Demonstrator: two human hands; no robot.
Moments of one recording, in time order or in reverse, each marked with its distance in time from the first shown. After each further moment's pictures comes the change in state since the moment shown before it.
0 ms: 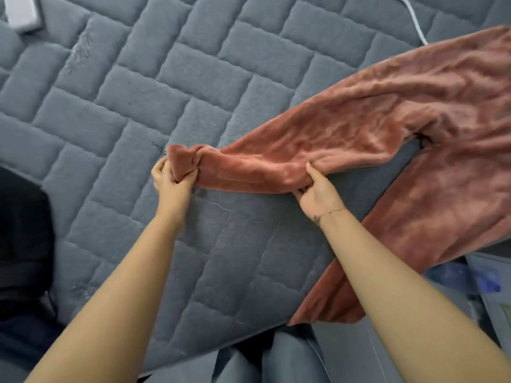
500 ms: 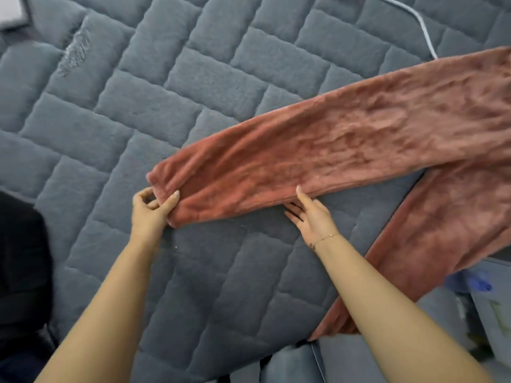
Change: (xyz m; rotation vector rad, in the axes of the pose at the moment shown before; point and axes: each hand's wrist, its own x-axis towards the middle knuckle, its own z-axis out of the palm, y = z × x) left_hand 0.048 -0.053 -0.070 -0.195 -0.028 -0.252; right_hand 0.004 0.050 0.016 -0.237 0.171 -0.004
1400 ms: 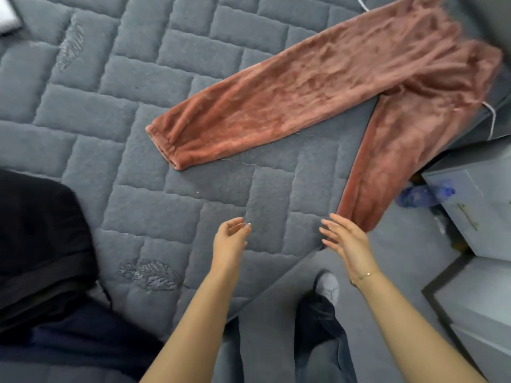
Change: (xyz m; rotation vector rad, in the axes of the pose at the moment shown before) left_hand -0.187 -0.069 -0.031 0.127 -0.386 -0.263; right_hand -0.180 0.153 -0.109 -0.131 0.266 -0.260
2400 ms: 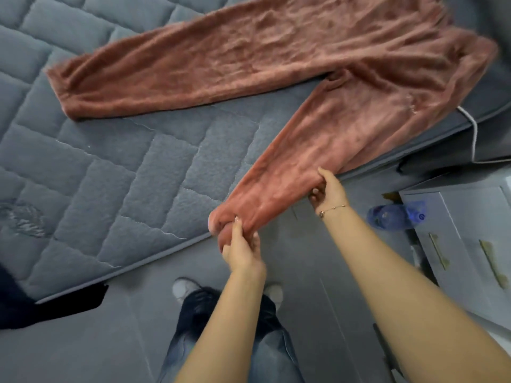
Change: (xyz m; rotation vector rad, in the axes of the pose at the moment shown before) left_hand -0.033 -0.098 0.335 -1.070 0.521 -0.188; right_hand 0.192 -0.099 -0.164 0.112 -0.041 0.233
